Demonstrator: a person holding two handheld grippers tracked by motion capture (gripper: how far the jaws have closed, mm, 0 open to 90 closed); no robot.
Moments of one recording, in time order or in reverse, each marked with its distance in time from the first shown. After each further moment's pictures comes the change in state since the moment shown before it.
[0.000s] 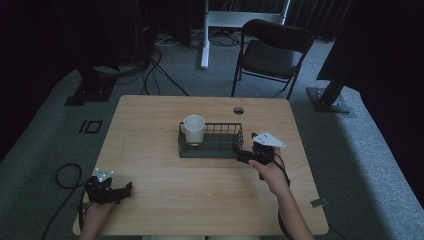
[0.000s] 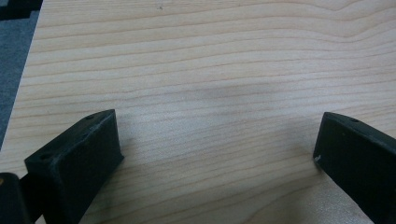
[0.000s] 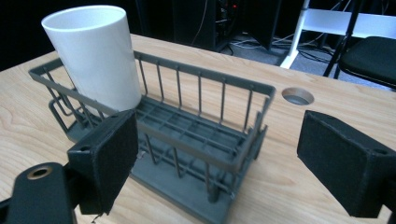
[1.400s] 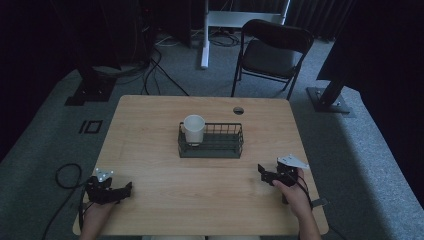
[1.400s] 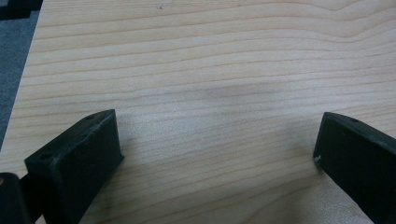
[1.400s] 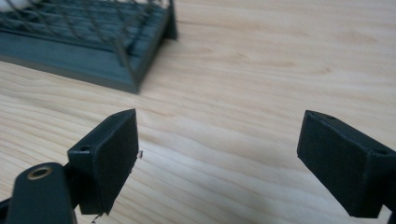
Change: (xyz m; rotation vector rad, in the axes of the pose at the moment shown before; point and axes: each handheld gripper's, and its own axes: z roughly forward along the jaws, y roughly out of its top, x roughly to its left) left arm 0.000 0.000 0.000 0.000 0.001 0.000; right arm -0.051 -0.084 -0.048 0.172 -0.139 0.119
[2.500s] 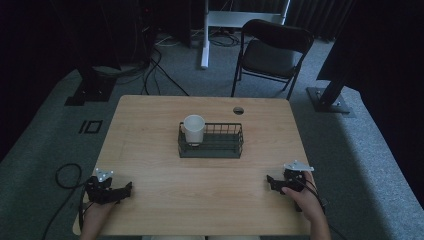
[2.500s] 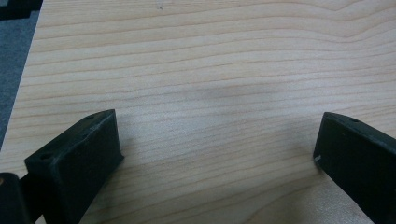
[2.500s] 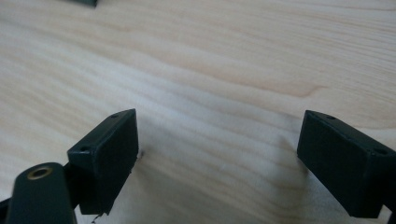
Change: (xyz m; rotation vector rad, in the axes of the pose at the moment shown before) left arm 0.000 0.000 0.000 -0.001 0.000 -0.001; right arm -0.029 -0.024 -0.006 0.186 -0.002 -0.065
